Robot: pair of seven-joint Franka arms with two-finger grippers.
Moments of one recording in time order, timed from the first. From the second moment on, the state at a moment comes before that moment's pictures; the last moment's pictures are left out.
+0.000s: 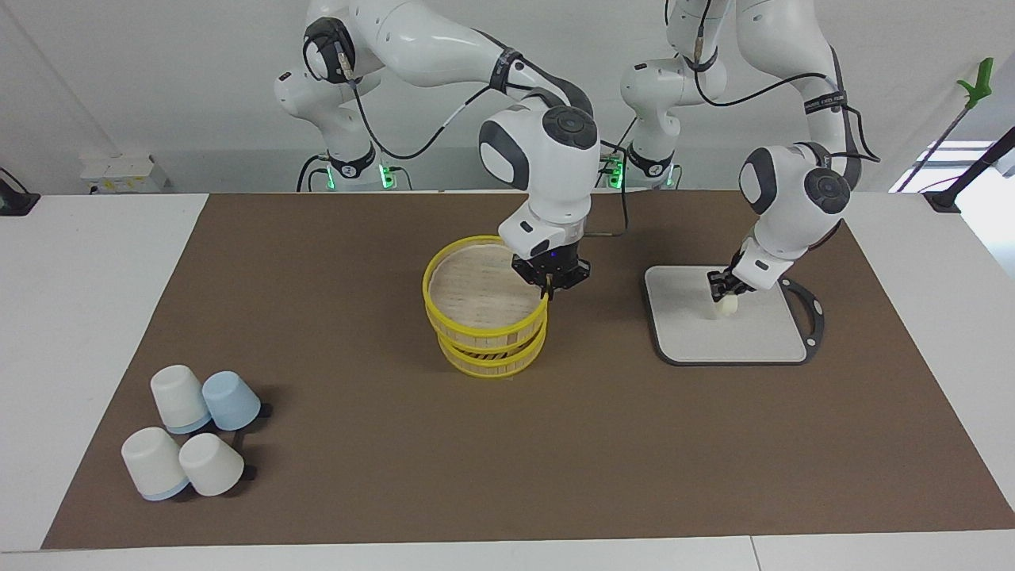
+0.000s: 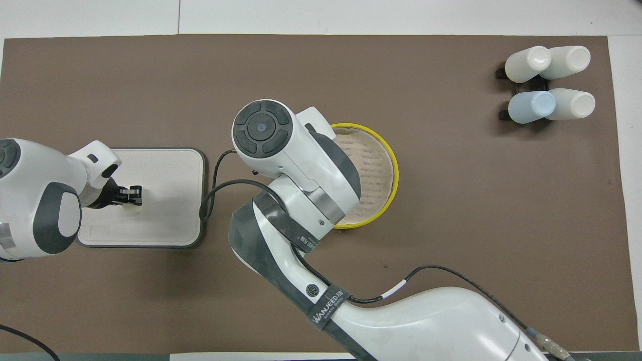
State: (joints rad) left arm 0.01 0.08 -0.07 -2.10 -0.02 2.05 -0.10; right arm 0.62 0.59 0.04 -1.11 -0.06 1.74 0.87
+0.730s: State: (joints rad) left arm -0.35 0.14 -0.08 -1.82 -0.09 1.88 -0.70; right arm 0.23 0.49 0.00 -1.10 -0.06 1.64 0.37
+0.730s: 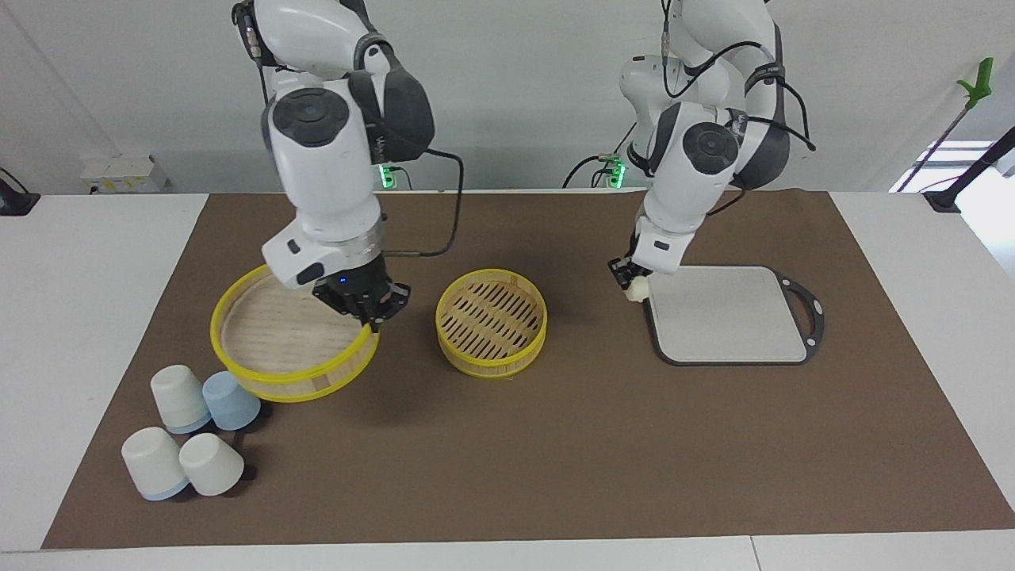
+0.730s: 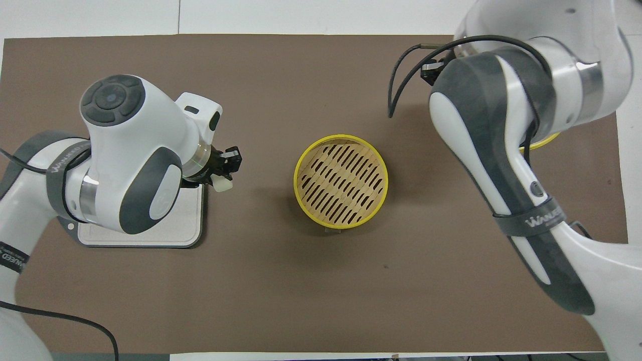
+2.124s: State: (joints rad) left arm -0.69 0.56 -0.07 -1.48 -0.12 2.02 -1.04; right arm 0.15 0.49 0.01 -1.12 0.05 1.58 0.26
